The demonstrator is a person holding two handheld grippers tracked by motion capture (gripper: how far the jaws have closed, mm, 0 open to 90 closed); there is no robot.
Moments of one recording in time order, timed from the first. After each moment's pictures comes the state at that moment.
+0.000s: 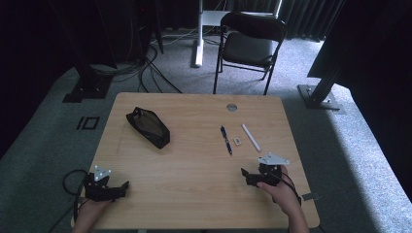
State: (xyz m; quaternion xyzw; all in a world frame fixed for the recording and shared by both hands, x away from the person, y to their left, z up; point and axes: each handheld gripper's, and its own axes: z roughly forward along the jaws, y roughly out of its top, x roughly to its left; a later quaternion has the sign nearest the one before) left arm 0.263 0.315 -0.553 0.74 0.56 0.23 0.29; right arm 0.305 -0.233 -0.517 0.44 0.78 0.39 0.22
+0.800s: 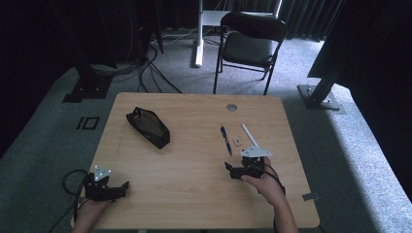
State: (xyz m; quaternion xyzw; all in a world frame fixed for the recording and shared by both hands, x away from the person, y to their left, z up) left arm 0.263 0.315 -0.553 0.74 0.56 0.23 0.29; right arm 0.325 -0.182 -0.503 0.40 0.80 0.41 0.21
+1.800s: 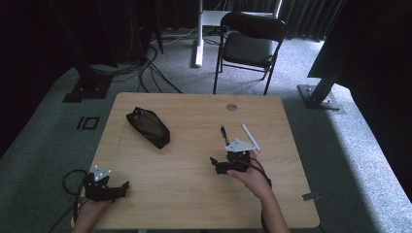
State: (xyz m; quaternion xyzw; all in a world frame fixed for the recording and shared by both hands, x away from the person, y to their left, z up) left arm 0.263 0.315 -0.553 0.74 0.56 0.23 0.29; right arm 0.336 -0.137 -0.486 0.36 0.80 0.43 0.21
